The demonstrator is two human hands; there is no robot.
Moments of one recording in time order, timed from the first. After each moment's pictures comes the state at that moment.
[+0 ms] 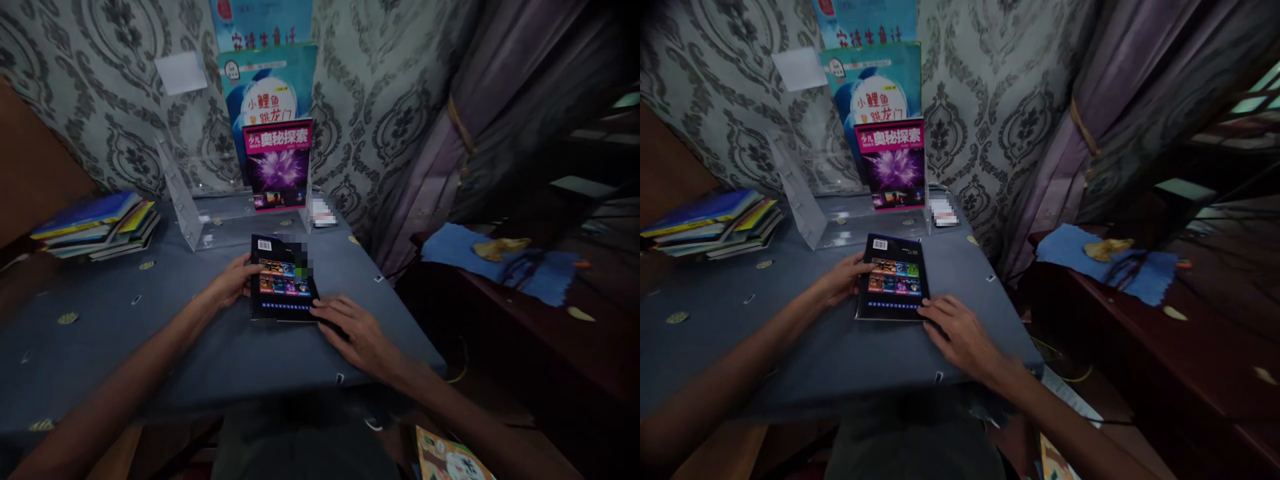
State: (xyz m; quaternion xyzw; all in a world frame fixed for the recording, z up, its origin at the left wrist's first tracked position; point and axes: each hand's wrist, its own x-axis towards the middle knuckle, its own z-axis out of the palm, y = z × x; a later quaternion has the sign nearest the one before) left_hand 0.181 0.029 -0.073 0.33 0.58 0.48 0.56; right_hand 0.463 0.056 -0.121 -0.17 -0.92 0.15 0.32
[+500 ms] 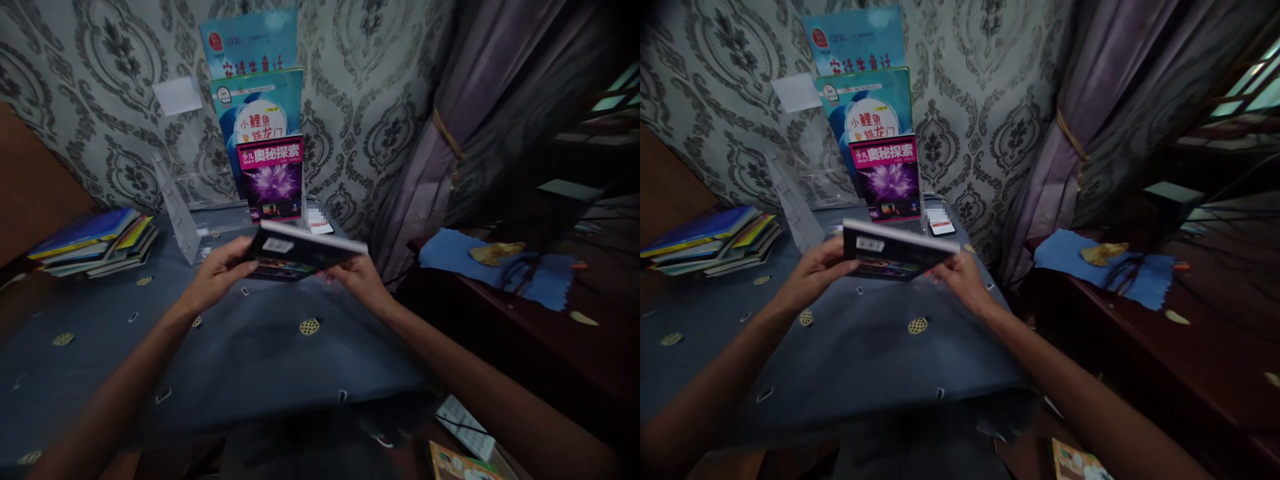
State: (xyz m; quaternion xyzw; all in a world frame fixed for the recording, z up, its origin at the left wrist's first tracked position) left_hand 0.177 0.021 -0.020 0.69 0.46 0.49 0.26; right_hand 0.427 0.137 -0.085 -0.28 -0.71 0.49 0.41
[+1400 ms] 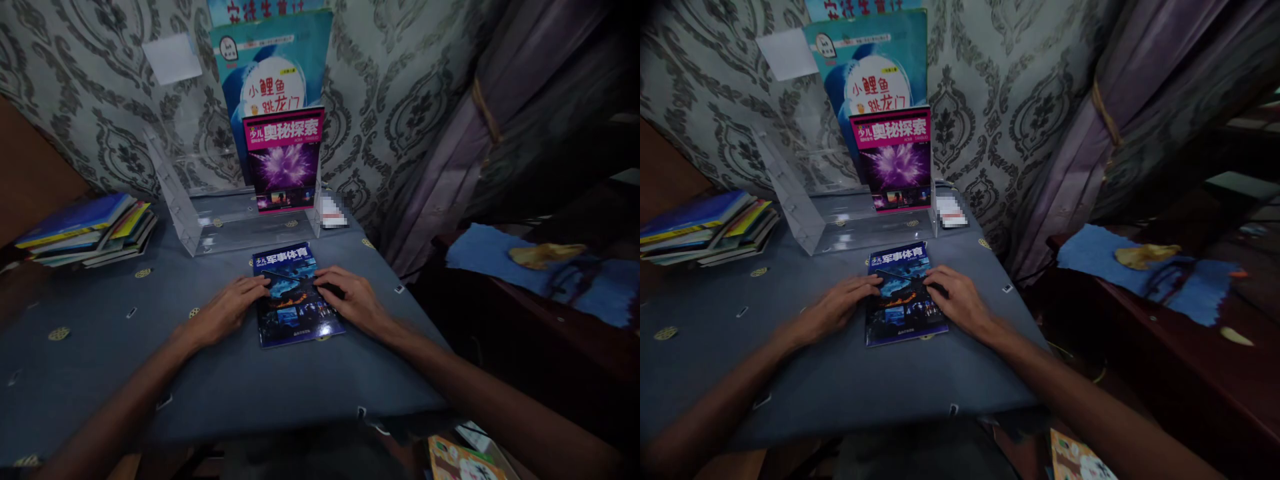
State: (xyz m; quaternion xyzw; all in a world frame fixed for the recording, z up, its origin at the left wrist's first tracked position) left_hand 0.142 0.002 -0.100 0.84 0.51 0.18 0.08; right_hand 0.419 0.134 -0.129 -0.22 -0.89 0.21 0.35
